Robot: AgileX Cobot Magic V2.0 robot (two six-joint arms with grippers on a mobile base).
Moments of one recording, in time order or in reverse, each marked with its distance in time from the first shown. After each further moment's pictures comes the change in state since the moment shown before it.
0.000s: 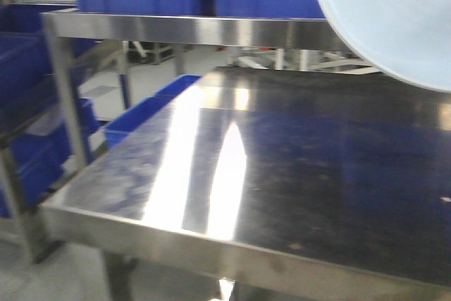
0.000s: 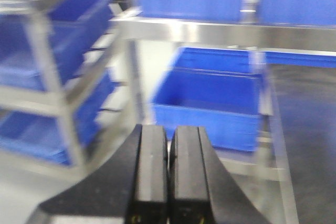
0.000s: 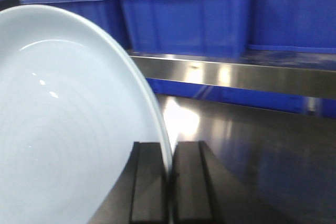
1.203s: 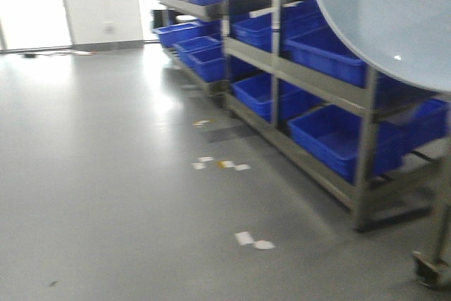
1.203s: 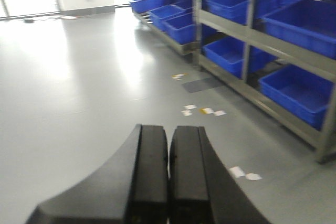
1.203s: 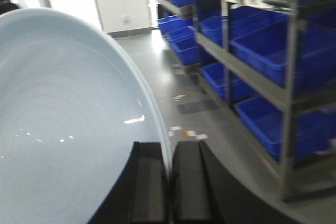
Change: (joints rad) left arm 0.000 0.000 0.000 0.000 0.000 0.000; right arm 0.000 0.000 0.000 0.000 0.000 0.000
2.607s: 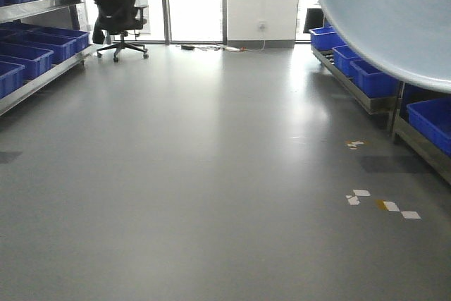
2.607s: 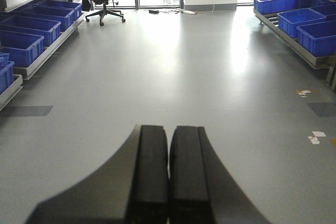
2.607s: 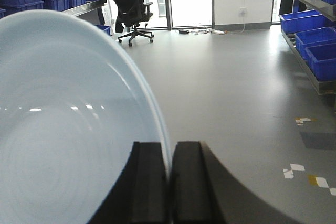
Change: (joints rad) left arm 0.000 -0.004 0.000 0.000 0.000 0.000; right arm 0.000 -0.002 0.000 0.000 0.000 0.000
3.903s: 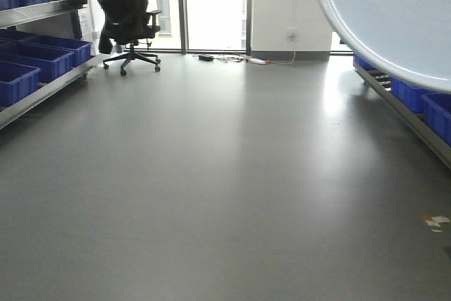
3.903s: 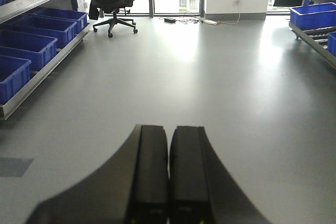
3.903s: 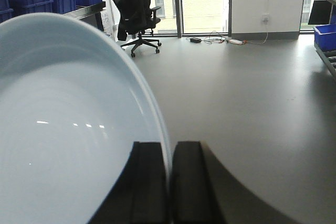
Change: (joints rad) left arm 0.000 0.000 0.000 0.000 0.001 0.000; right arm 0.000 0.000 0.000 0.000 0.000 0.000
